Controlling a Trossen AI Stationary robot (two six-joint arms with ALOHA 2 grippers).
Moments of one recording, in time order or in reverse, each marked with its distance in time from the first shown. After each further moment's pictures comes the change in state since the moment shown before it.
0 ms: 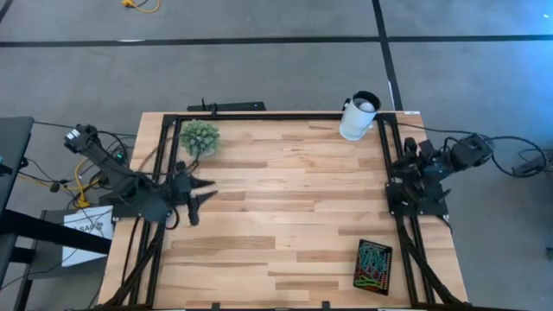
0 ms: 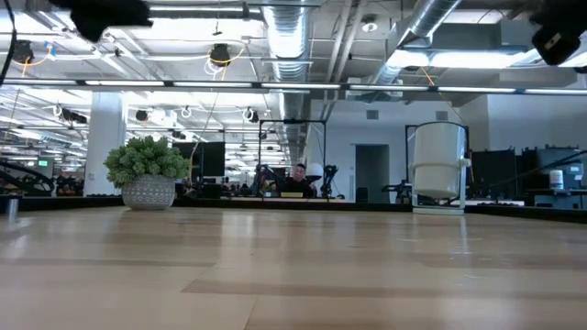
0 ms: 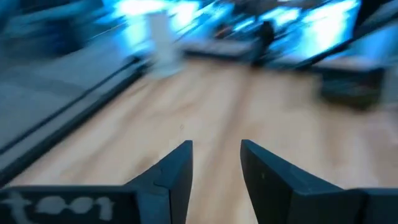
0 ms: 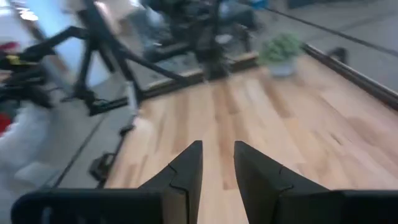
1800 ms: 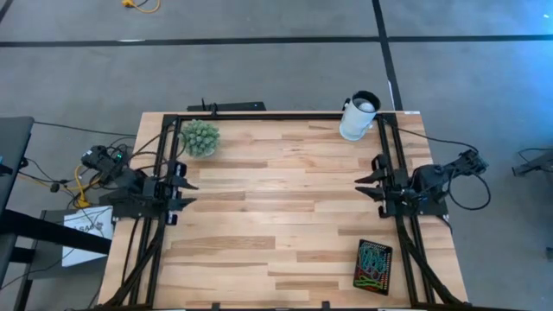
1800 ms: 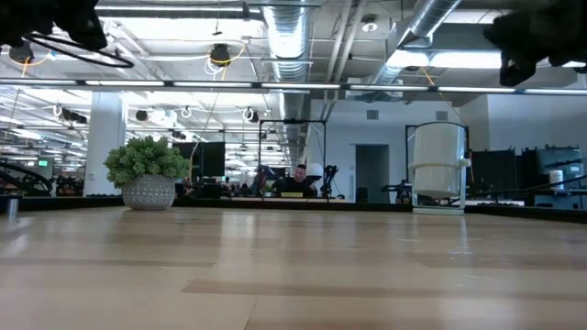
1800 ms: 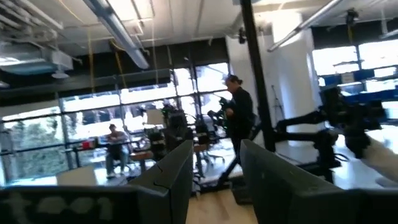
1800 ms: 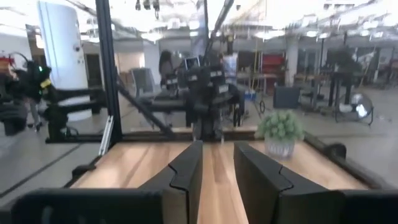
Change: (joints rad) left arm 0.109 -0.756 -0.628 0.874 0.583 0.835; right arm -0.109 -0.039 -0.624 0.973 -0.040 -0.466
